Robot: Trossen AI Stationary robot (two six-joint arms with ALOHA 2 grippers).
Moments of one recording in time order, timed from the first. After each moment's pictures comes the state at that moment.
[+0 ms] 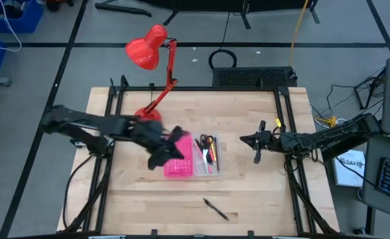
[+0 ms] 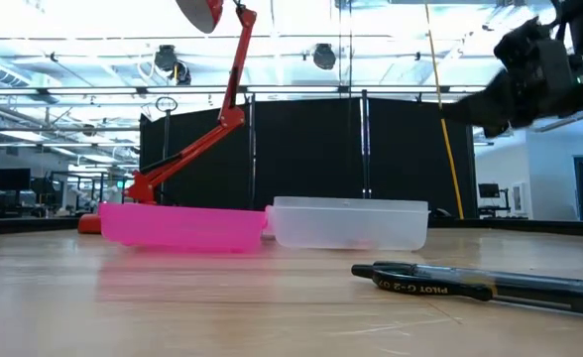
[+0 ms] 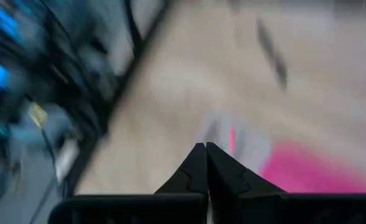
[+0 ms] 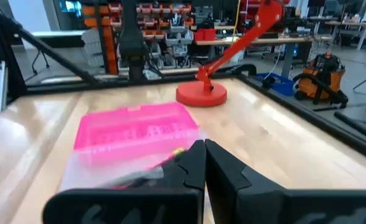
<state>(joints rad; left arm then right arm) -0.17 1.38 1.31 -0.59 0.10 0.93 0.17 0.64 0.03 0.52 0.41 0.07</state>
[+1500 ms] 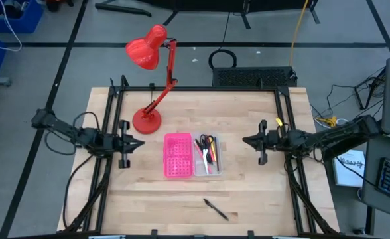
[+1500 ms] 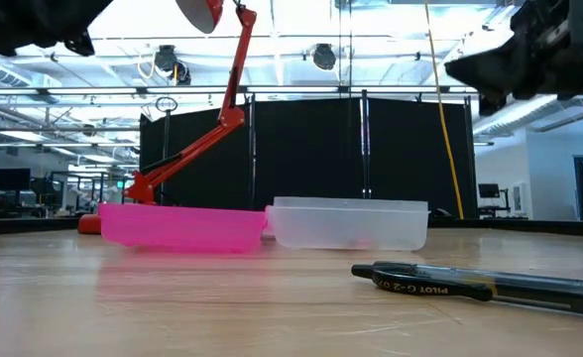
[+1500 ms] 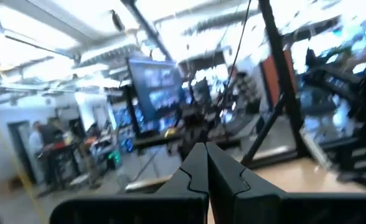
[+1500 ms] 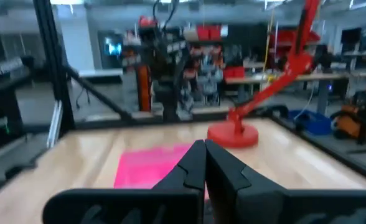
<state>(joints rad) -0.39 0.35 0.06 0.63 -0.33 0.38 0.17 0.57 0.02 0.66 0.28 0.02</state>
